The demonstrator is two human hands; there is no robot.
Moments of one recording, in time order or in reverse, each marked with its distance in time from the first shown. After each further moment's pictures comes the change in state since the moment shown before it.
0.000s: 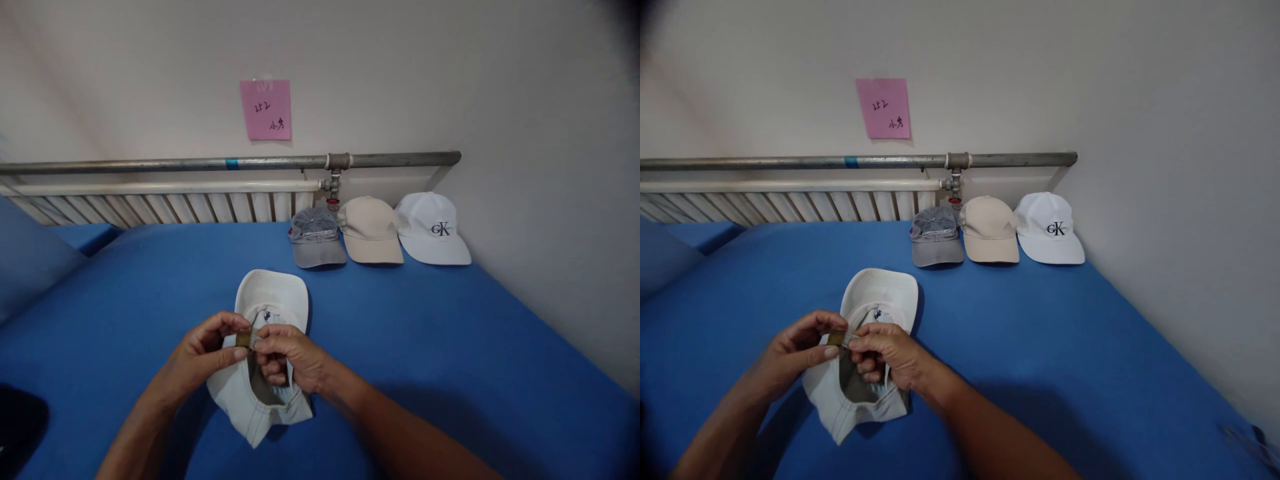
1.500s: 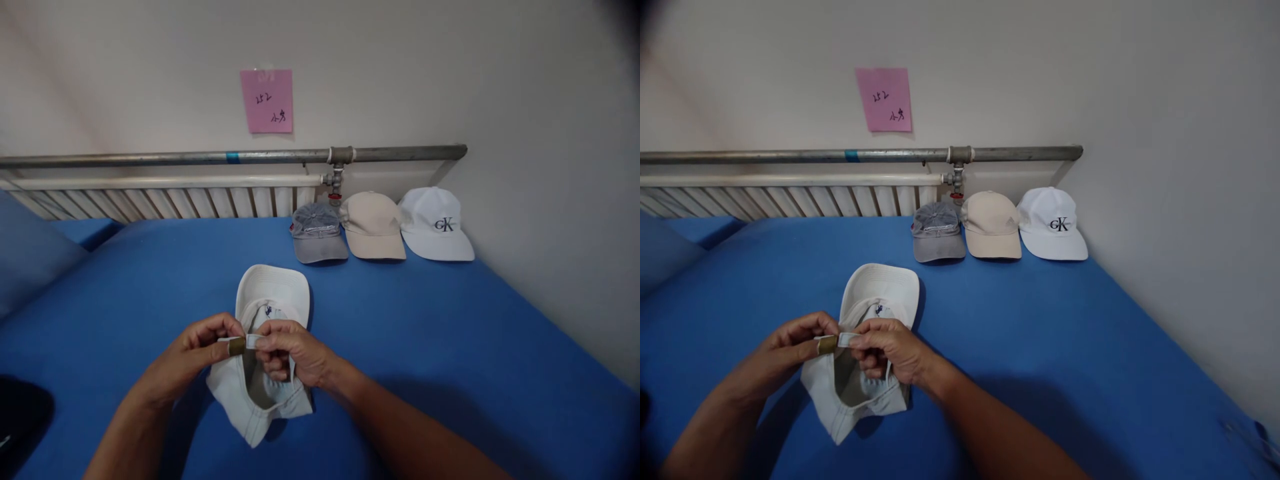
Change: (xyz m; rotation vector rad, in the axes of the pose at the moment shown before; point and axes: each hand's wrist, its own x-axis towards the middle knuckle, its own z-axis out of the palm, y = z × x) left_hand -0.004 -0.001 -0.013 -0.063 -0.144 -0.168; right_hand -0.004 0.000 -0.002 -0.036 -0.016 -0.016
